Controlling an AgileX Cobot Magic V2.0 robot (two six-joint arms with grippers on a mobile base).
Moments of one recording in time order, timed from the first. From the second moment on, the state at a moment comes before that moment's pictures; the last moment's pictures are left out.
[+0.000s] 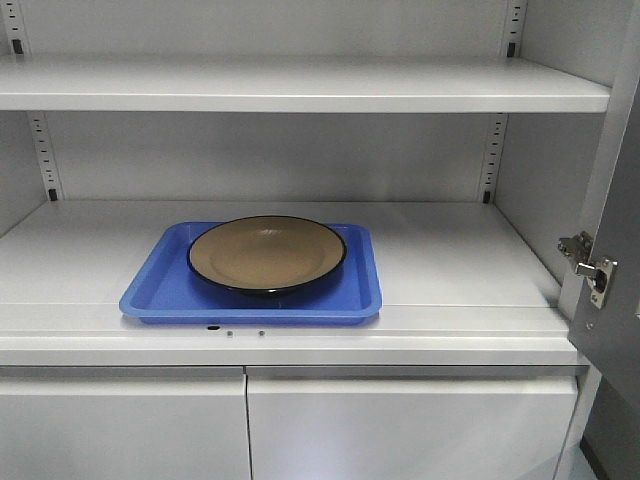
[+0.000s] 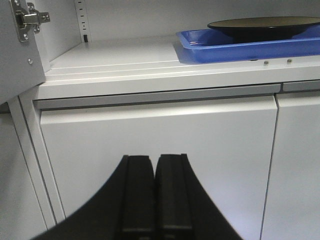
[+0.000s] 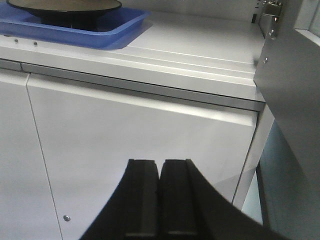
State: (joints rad) left arm 0.00 -0.01 0.03 0.04 0.13 0.02; right arm 0.23 0.31 -0.13 0.01 0.08 -0.06
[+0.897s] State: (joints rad) left arm 0.00 -0.01 0.03 0.04 0.13 0.02; right arm 0.09 -0.01 0.03 0.00 0.18 -0.02
